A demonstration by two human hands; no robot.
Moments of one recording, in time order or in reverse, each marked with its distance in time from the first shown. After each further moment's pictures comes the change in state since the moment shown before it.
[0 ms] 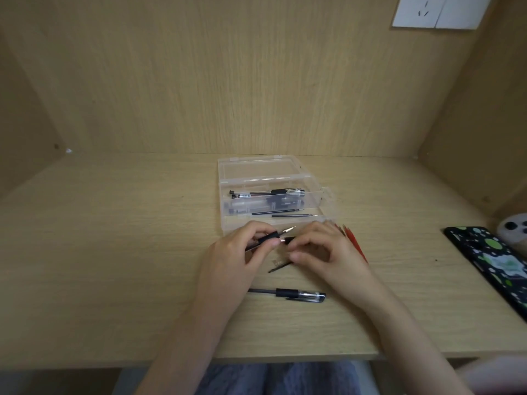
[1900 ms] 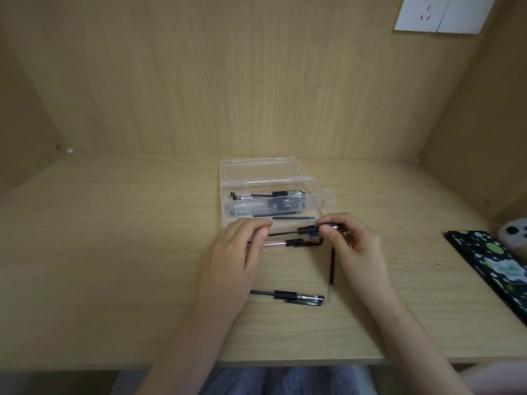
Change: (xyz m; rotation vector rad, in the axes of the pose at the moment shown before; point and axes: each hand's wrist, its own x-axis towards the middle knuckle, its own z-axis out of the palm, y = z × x) left_hand 0.002 0.006 -0.001 0.097 0.023 0.012; right_hand -0.001 -0.001 -0.008 0.230 0.381 0.171
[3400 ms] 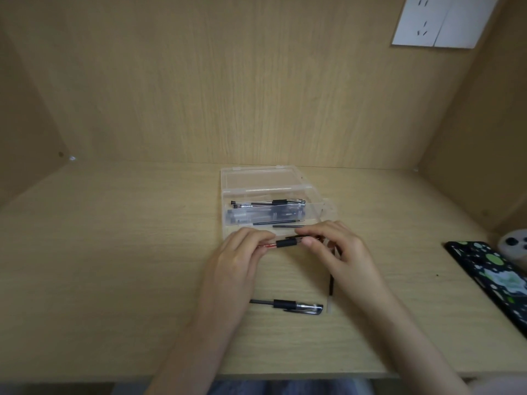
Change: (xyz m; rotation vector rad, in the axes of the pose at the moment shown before) left_hand 0.002 -0.010 0.007 0.060 0.041 0.107; right_hand 0.010 -0.004 0.002 -0.214 -0.214 -0.229
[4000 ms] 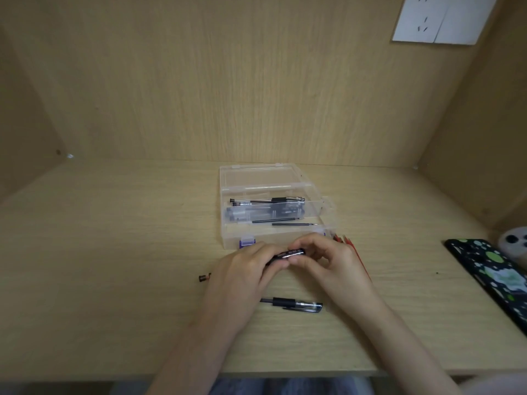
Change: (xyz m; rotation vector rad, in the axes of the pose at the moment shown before) left_hand -0.003 0.005 0.003 0.123 -0.132 0.085; right_hand -0.009 -0.007 0.014 0.148 -0.079 0.099
